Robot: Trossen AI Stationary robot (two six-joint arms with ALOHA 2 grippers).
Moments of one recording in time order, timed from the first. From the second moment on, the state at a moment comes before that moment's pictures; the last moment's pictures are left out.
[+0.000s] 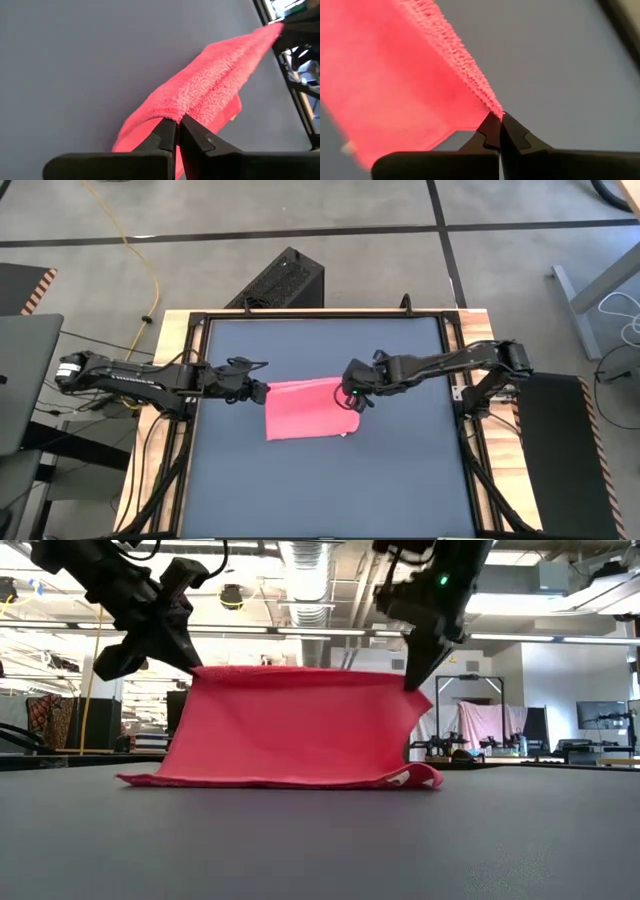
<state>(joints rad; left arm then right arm) -0.01 0.94 0.58 -0.32 -0.27 -1.13 0.03 1.61 1.24 -0.87 0.46 0.49</state>
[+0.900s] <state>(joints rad) 0.00 0.94 0.58 -0.34 -0.23 -1.10 -0.05 1.64 1.24 -0.77 0.51 0.34</state>
